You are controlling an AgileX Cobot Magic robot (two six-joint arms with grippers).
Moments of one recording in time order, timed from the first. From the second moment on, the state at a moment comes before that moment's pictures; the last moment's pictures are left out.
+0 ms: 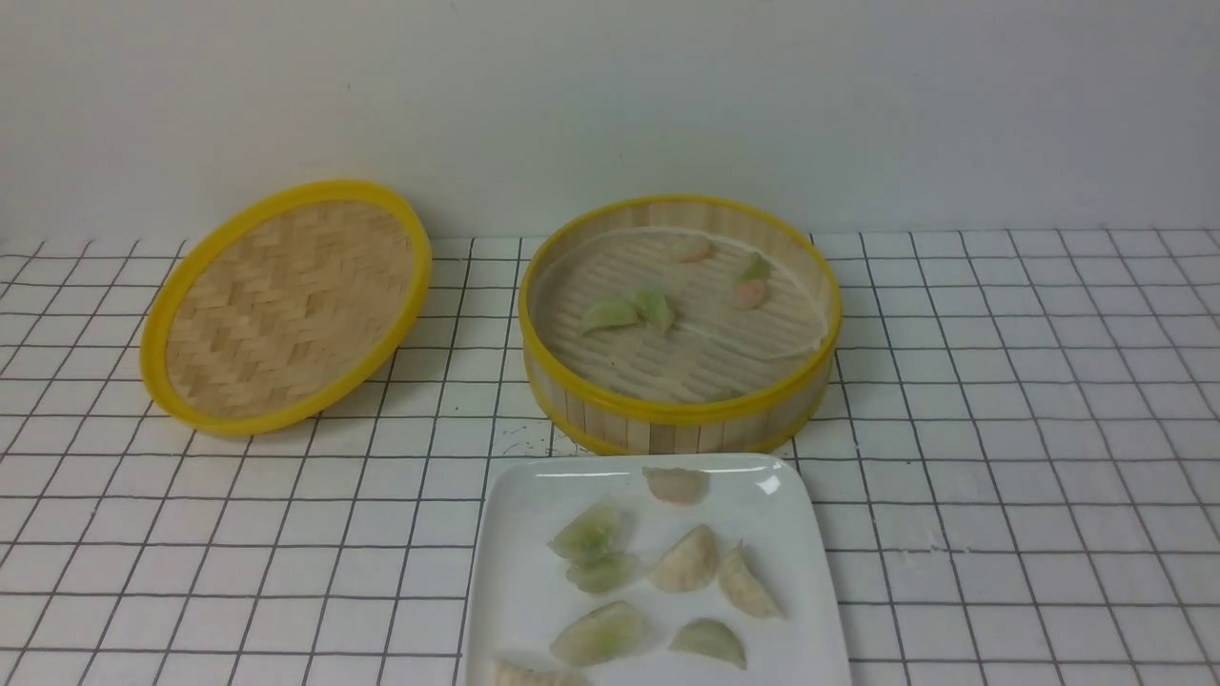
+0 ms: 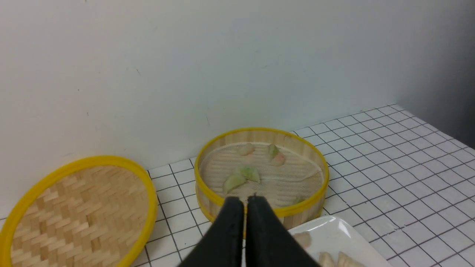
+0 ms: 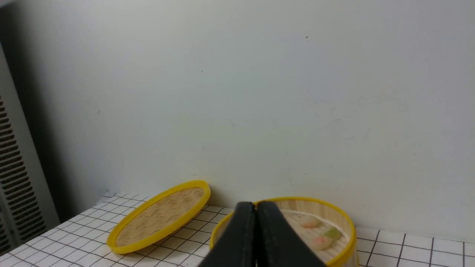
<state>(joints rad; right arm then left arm) 0.66 -0.01 -0.42 -0.41 0.50 0.55 -0.58 0.41 -0.87 0.15 0.72 -0.20</state>
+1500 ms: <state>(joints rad) 0.66 -0.01 -0.42 -0.41 0.50 0.55 -0.08 -0.01 0.03 -0.08 0.38 0.12</state>
